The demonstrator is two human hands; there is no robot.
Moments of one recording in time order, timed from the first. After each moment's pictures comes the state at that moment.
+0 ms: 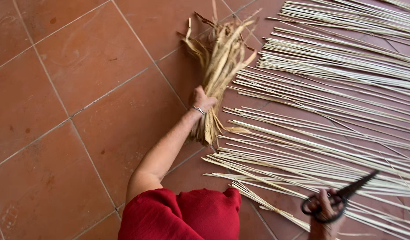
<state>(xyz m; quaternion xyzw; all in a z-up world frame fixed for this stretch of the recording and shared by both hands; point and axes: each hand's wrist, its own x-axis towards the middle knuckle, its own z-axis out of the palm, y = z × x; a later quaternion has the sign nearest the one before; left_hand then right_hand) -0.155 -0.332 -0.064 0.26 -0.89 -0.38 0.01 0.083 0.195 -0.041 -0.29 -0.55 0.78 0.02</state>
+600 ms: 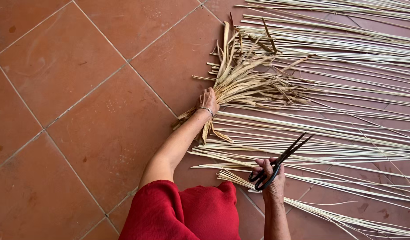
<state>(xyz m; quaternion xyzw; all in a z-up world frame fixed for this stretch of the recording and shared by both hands) -0.154 -0.219 -0.099 0.12 -0.96 -0.23 -0.10 0.079 0.073 -0.007 -0.32 -0.49 0.81 -0.08</state>
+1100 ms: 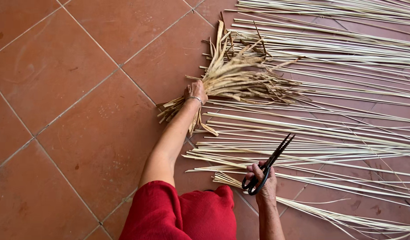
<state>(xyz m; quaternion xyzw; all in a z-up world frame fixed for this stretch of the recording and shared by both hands) -0.204 -0.242 -0.086 0.15 -0.96 -0.18 -0.16 0.090 0.069 -0.011 -0.35 -0.52 0.77 -0.11</state>
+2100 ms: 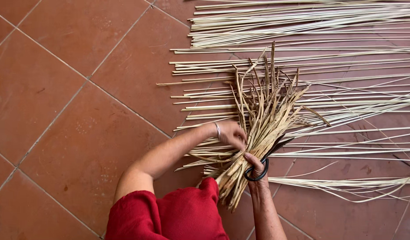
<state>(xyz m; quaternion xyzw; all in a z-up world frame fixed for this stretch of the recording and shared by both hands) -0.088 -0.067 -0.035 -0.40 -0.71 -0.32 -0.49 0.111 0.093 -0.062 -0.37 -0.34 0.86 -0.05</state>
